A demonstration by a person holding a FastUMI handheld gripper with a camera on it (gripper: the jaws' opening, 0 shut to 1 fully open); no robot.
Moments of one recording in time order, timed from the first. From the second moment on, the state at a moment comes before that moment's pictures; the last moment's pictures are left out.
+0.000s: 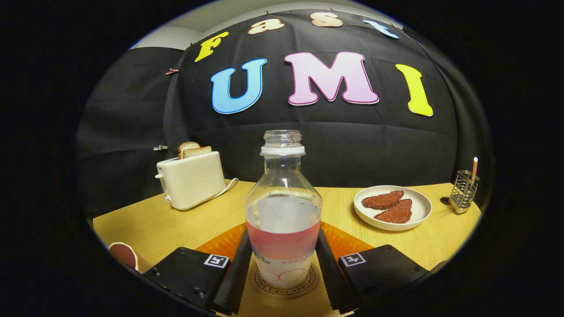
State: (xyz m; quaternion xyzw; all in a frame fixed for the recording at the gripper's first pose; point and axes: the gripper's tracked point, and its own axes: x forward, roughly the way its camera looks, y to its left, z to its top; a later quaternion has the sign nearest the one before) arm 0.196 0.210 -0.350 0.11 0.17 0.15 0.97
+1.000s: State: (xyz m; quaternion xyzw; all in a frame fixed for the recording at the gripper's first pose) arm 0.133 0.182 -0.261 0.11 0.17 0.14 0.97
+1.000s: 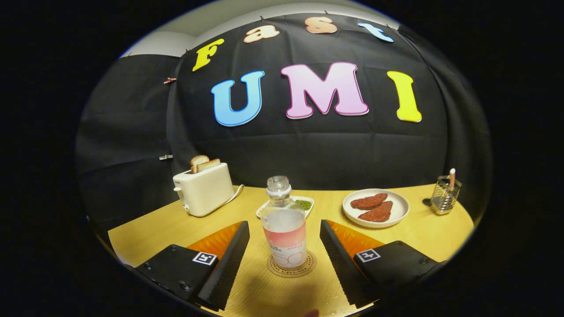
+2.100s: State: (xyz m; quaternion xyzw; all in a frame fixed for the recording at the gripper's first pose) arm 0.039 0.095 -0.104 0.04 0.11 0.11 0.99
